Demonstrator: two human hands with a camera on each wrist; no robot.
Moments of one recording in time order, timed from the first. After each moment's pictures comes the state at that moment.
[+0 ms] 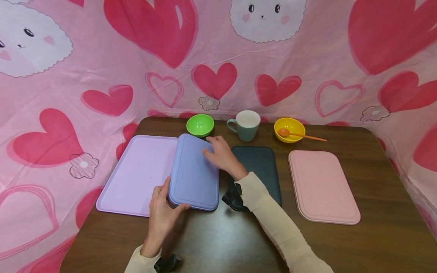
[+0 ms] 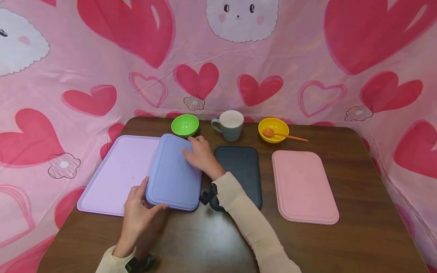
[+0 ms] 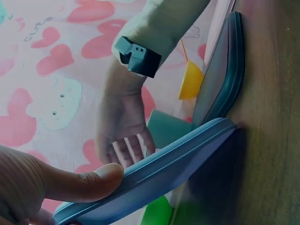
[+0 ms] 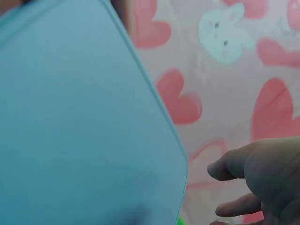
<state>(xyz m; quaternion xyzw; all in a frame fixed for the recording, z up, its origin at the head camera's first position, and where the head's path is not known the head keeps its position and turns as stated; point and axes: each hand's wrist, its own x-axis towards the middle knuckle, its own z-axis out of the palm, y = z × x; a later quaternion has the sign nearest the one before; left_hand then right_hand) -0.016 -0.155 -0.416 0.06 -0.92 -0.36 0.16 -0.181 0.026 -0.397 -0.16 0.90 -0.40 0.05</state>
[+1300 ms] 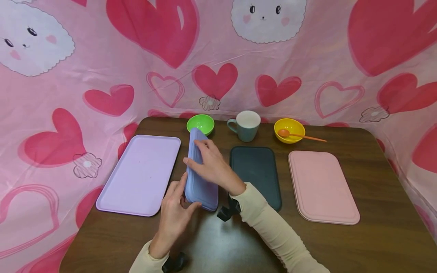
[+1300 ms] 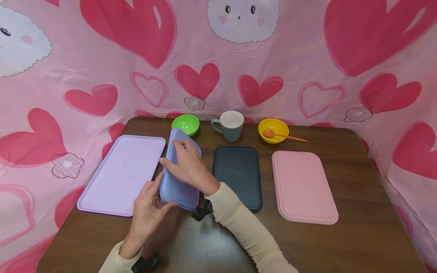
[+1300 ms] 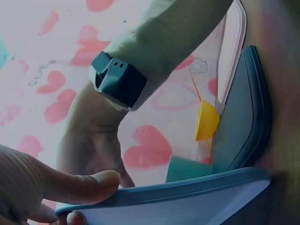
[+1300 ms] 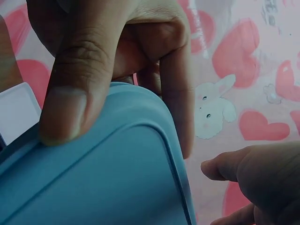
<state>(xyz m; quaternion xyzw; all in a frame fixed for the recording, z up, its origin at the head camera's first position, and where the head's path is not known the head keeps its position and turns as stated) -0.012 -0.126 -0.395 -0.12 -0.89 -0.35 0.27 -0.121 0.006 -0.349 -0.18 0.90 -0.40 0.05</state>
